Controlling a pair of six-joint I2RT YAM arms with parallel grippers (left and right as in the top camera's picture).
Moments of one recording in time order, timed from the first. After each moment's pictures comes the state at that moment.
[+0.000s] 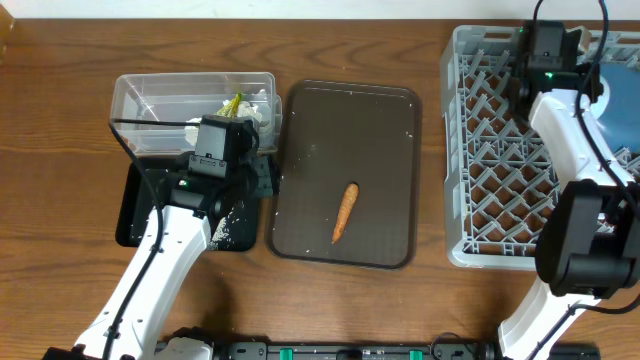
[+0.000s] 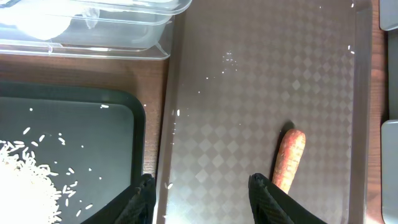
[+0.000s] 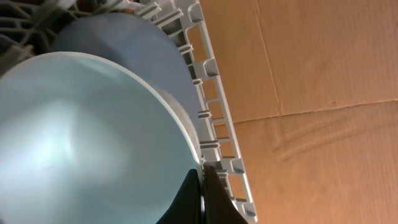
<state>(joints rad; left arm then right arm) -0.23 1.31 0.94 -0.62 0.18 -0.36 -0.04 1.97 1.55 -0.51 1.06 -0.23</state>
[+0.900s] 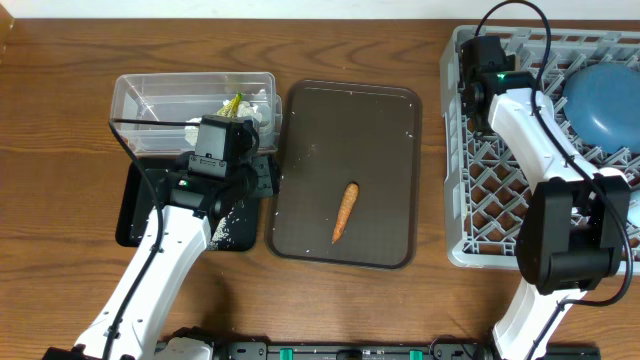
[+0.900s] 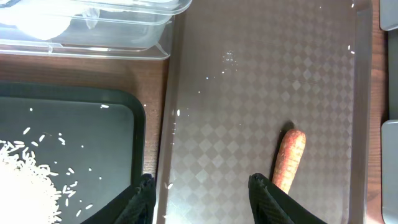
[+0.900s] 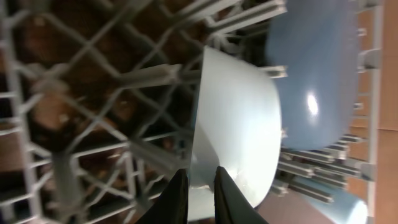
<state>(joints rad) -0.23 1.31 0.94 -0.62 0.18 -0.36 0.11 1.99 1.55 -0.80 0.68 0.02</state>
